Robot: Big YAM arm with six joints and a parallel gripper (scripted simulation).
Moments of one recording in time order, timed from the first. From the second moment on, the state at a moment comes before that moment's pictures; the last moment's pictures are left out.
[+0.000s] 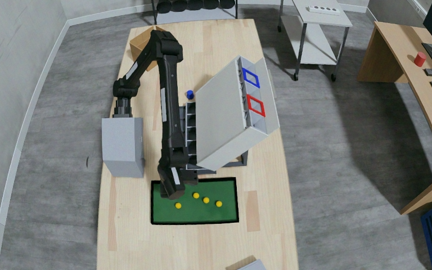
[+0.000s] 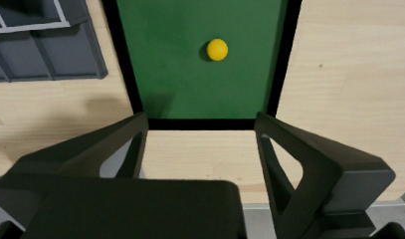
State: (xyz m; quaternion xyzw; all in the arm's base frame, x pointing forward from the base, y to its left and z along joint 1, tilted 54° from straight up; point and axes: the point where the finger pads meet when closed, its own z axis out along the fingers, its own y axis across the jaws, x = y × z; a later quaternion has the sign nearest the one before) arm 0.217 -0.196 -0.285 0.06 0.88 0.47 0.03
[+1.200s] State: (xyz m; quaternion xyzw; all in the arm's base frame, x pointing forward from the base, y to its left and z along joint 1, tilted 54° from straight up) arm 0.221 -0.202 -0.292 0.06 0.89 0.46 0.05
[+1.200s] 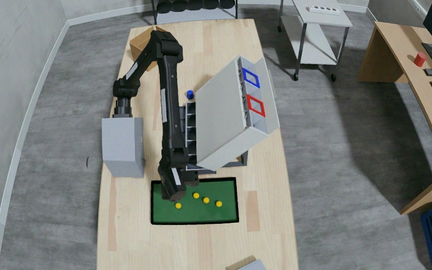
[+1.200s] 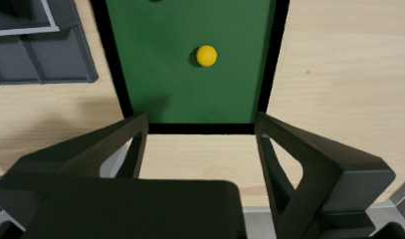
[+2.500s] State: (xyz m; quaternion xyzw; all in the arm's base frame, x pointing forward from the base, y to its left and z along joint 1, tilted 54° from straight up) arm 0.220 -0.205 -0.290 0.06 0.88 0.47 0.03
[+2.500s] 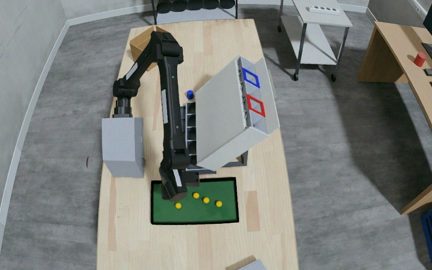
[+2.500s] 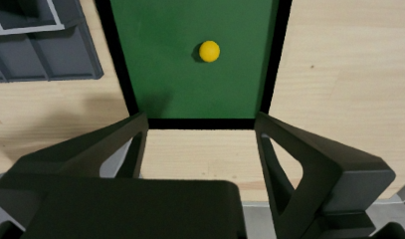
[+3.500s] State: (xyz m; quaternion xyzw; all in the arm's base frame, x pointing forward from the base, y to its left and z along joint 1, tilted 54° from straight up) arm 0.234 -0.114 -0.360 0.05 0.89 0.45 0.05
